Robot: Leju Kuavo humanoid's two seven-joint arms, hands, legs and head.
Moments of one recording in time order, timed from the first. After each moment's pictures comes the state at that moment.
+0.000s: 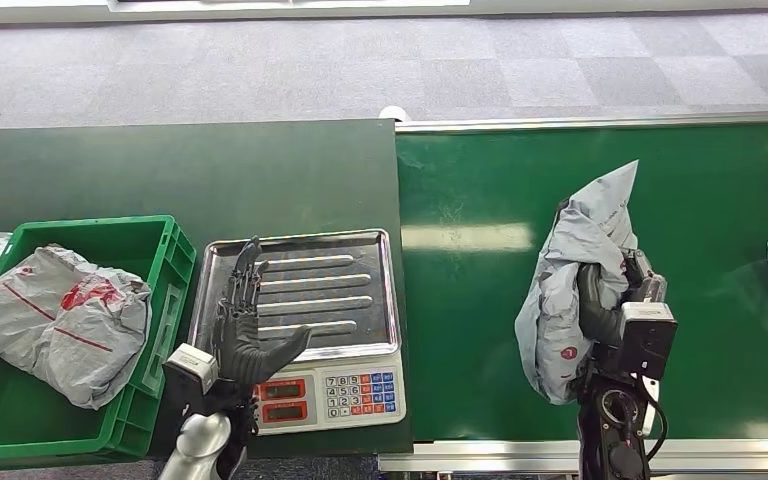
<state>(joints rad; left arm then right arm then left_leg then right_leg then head) -0.13 -0.17 -0.17 -1.31 -0.08 0.00 -0.66 -0.23 0.11 -0.13 -1.23 0.32 -0.16 -0.66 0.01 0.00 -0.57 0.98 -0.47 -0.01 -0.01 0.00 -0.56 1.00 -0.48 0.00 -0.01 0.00</state>
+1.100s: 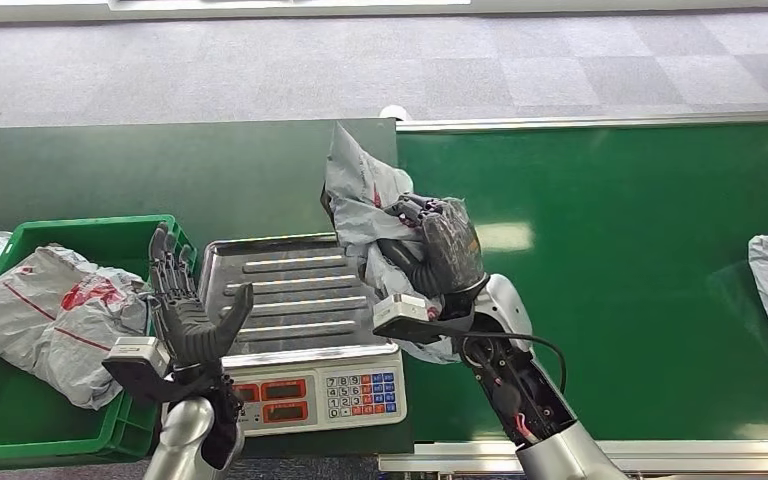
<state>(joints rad) -0.14 -0.19 -0.13 -1.39 0.08 0.32 -0.69 -0.54 0.08 0.54 -1.00 0.74 -0.40 -0.62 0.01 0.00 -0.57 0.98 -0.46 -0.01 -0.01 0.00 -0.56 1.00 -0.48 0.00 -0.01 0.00</state>
